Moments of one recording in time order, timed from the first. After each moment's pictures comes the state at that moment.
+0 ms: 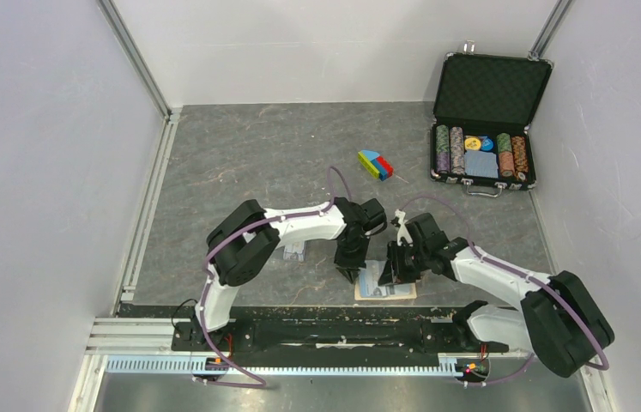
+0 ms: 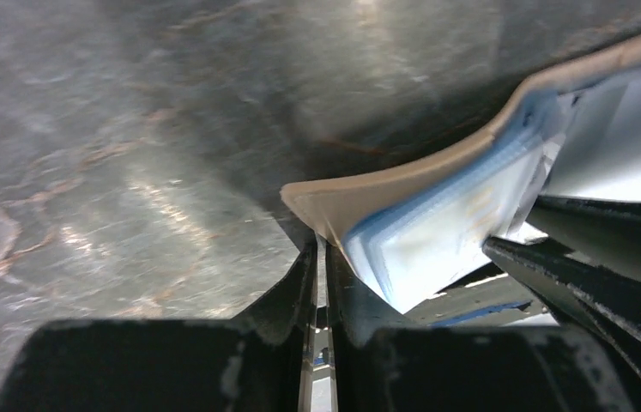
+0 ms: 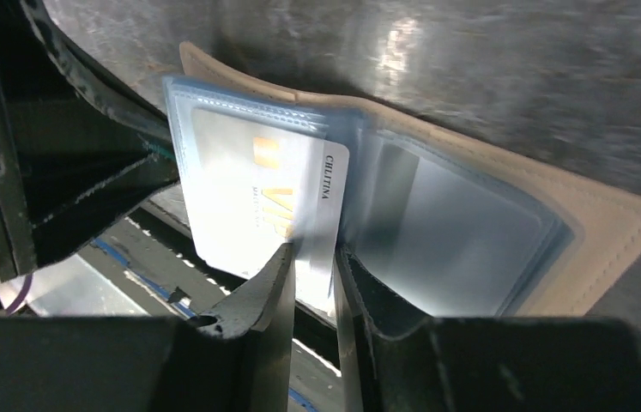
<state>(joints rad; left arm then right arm) -1.03 2.06 1.45 -0.82 0.20 -0.76 0.52 1.17 0.43 -0.33 -0.41 0.50</state>
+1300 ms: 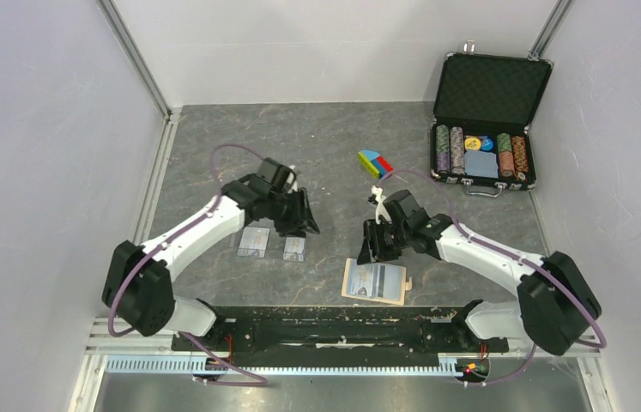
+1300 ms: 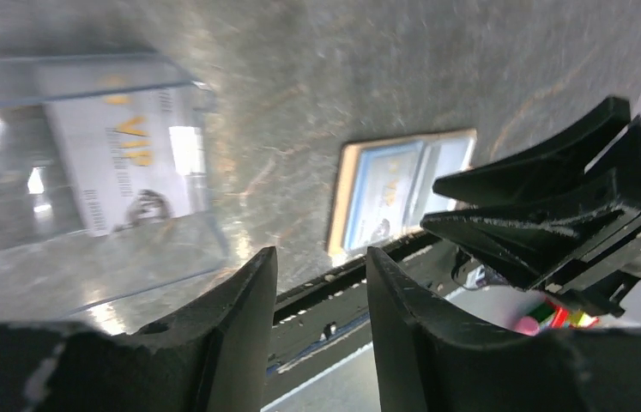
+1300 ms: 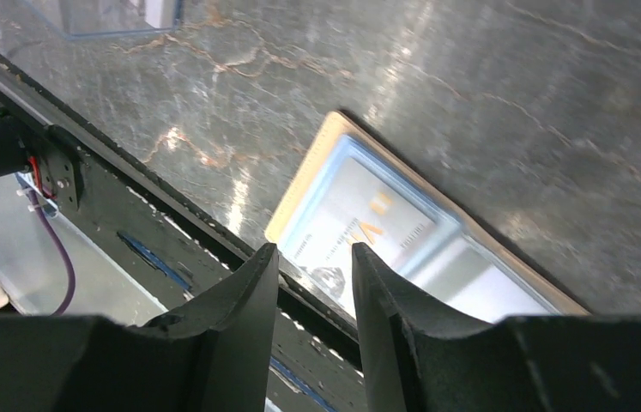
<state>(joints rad) -0.63 1.44 1.04 -0.61 0.30 -0.71 0.63 1.27 0.68 -0.37 -0.36 0.50</state>
